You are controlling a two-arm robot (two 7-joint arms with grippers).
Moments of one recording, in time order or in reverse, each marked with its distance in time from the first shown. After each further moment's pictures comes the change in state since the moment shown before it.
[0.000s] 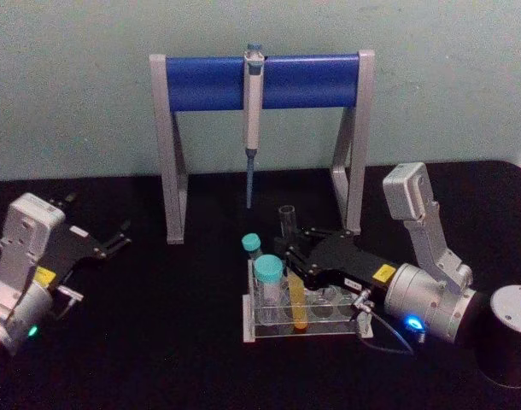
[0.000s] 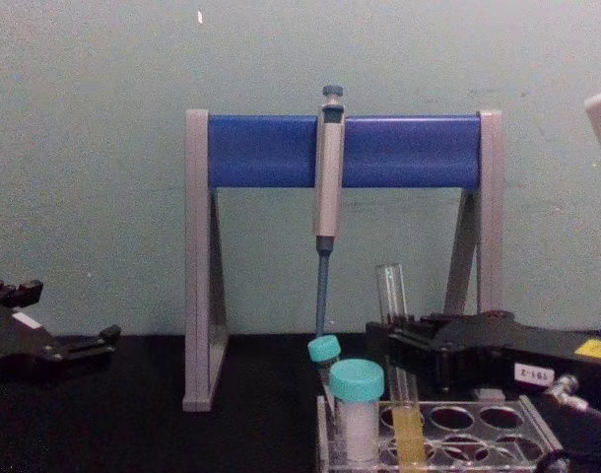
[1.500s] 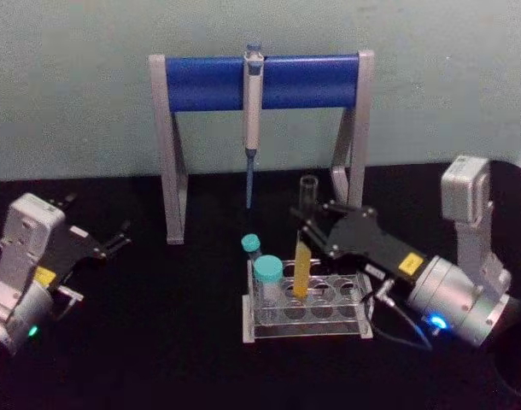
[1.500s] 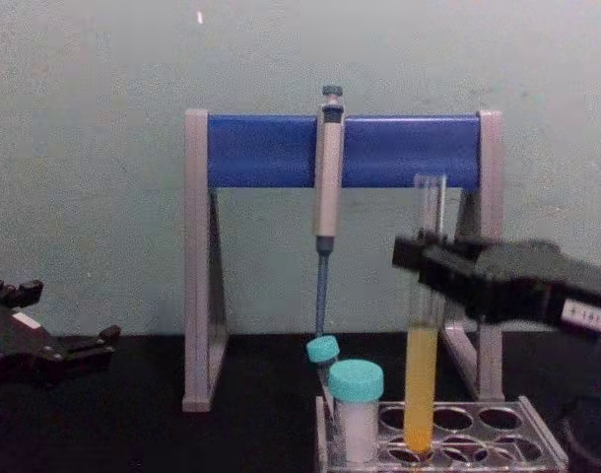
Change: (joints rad) left arm 0.000 0.000 0.000 0.000 0.000 0.000 0.000; right arm -0.094 0.014 0.080 -0.106 0.034 -0.162 0.025
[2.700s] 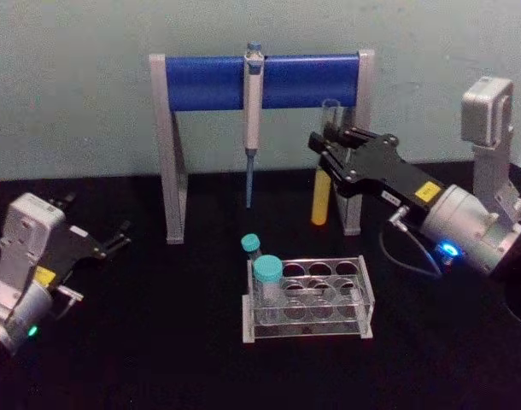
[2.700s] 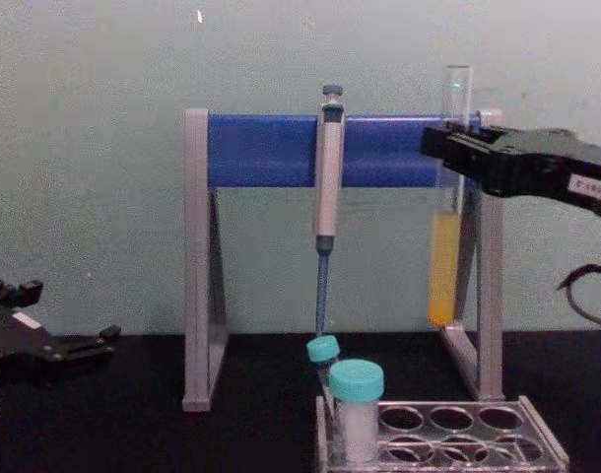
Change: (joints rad) left arm 0.000 0.000 0.000 0.000 0.000 0.000 0.000; right arm 0.153 -0.009 0.031 0.058 -0.007 0.020 -0.032
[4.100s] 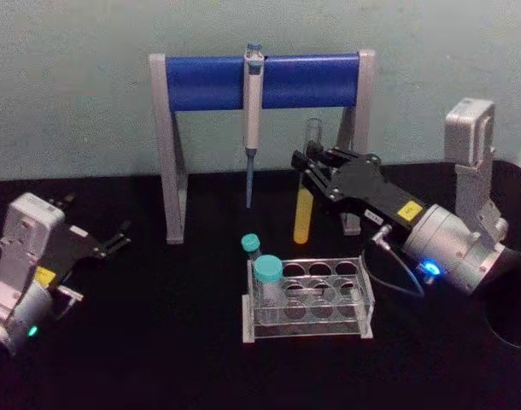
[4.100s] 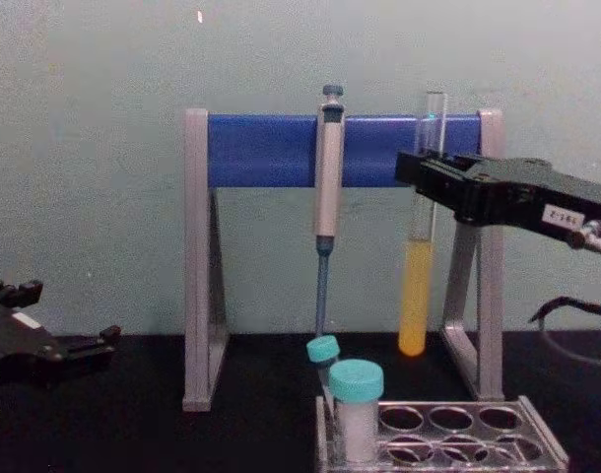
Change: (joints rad) left arm 0.000 0.000 0.000 0.000 0.000 0.000 0.000; right arm -0.034 -0.035 -0.018 -0.004 0.008 -0.003 0.003
